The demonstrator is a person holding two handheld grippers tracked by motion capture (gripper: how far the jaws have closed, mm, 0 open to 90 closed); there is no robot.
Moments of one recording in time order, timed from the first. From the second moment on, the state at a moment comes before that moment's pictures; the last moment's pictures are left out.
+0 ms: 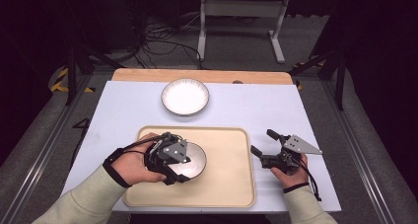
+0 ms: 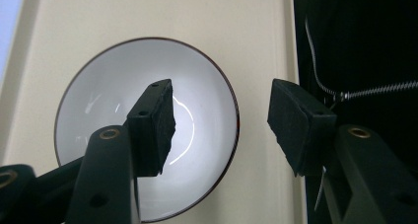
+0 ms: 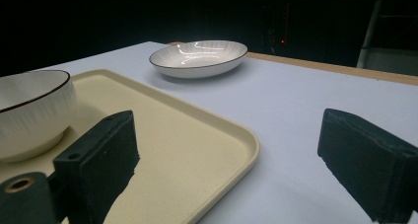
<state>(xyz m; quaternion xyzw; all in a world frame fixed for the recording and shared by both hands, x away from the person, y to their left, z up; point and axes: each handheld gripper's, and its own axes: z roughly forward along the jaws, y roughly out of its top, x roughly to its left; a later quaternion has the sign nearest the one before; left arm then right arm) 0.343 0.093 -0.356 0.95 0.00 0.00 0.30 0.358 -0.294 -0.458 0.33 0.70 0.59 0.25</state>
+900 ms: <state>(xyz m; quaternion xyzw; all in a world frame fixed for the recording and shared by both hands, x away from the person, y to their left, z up) 0.337 0.165 -0.374 0.87 0.15 0.06 0.47 0.358 -0.295 -0.458 0.33 0.70 0.59 0.24</state>
